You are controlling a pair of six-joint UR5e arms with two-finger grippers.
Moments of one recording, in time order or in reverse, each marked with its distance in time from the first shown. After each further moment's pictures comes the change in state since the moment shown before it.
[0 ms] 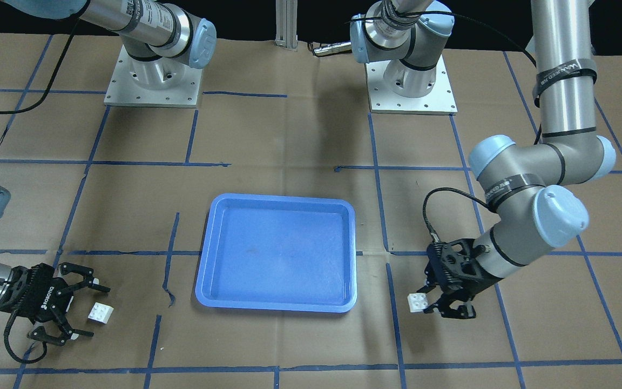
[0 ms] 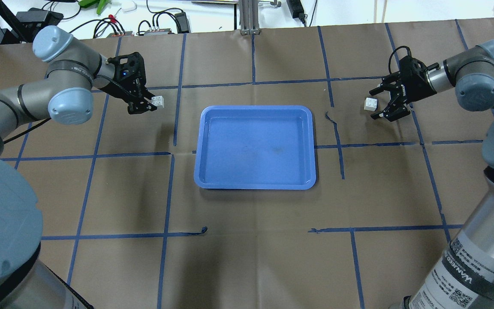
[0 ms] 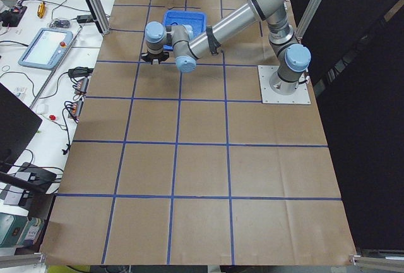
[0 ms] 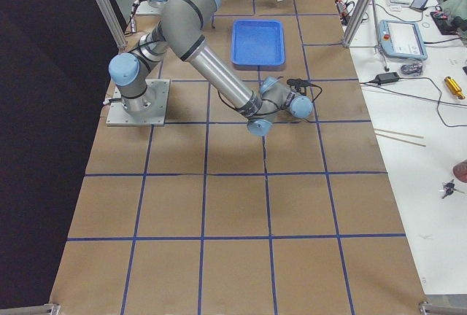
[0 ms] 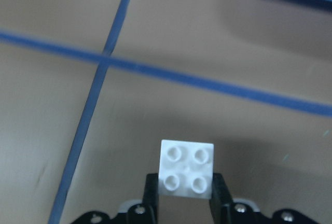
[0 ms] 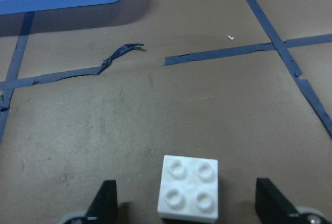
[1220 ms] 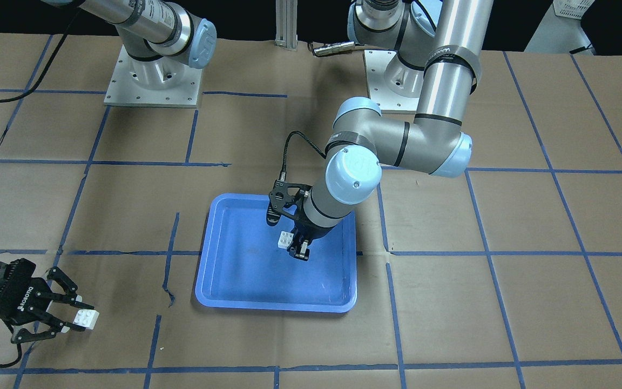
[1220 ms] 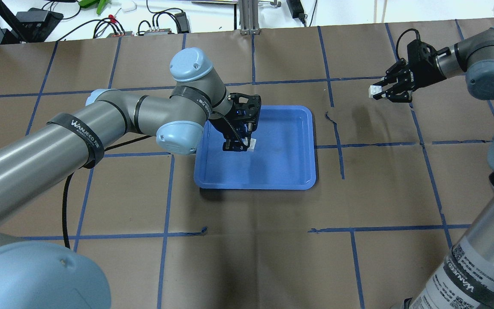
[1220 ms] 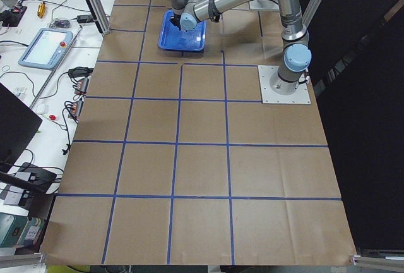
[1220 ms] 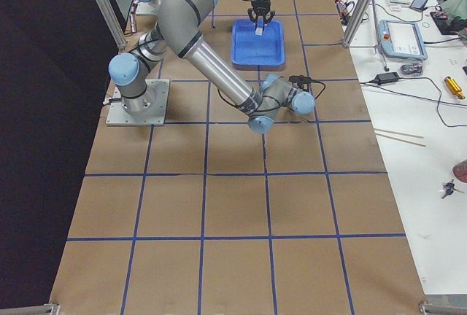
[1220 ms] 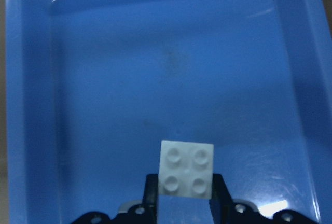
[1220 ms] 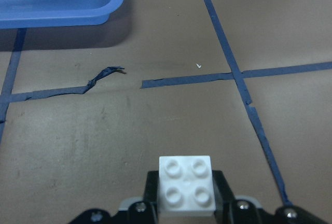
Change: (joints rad) left arm -0.410 -0.001 -0.070 0.005 0.078 -0.121; right arm 0.003 -0.075 -0.038 0.007 -0.002 0.002
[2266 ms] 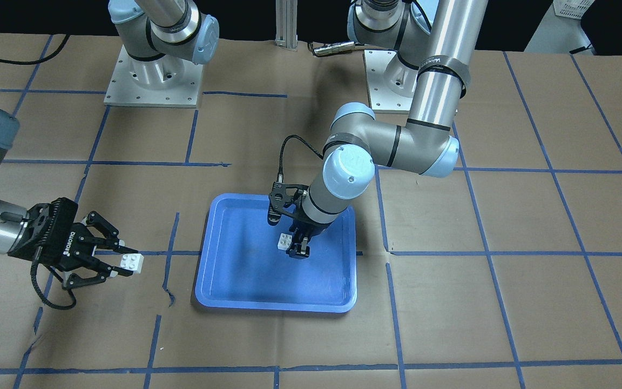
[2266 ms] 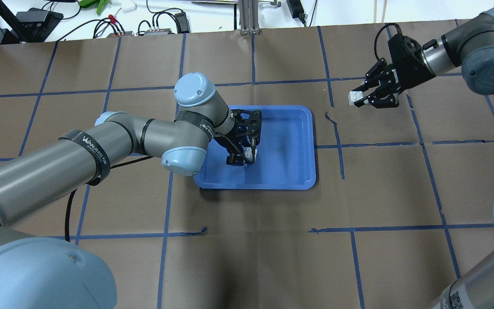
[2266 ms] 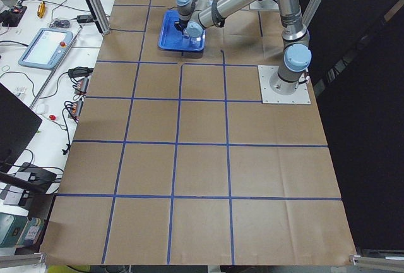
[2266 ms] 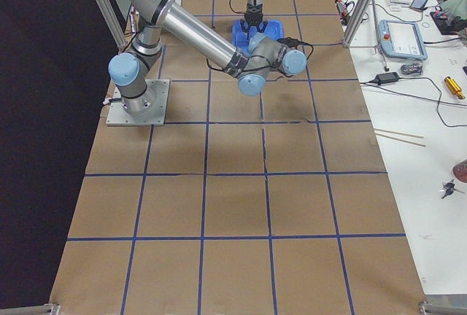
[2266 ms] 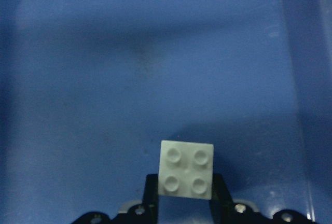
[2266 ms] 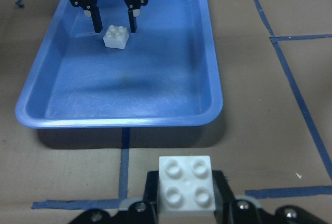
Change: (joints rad) left arm -0.007 -0.013 -0.086 0.144 -0.003 -0.089; right arm 0.096 -0.232 0.172 0.177 -0.003 -0.014
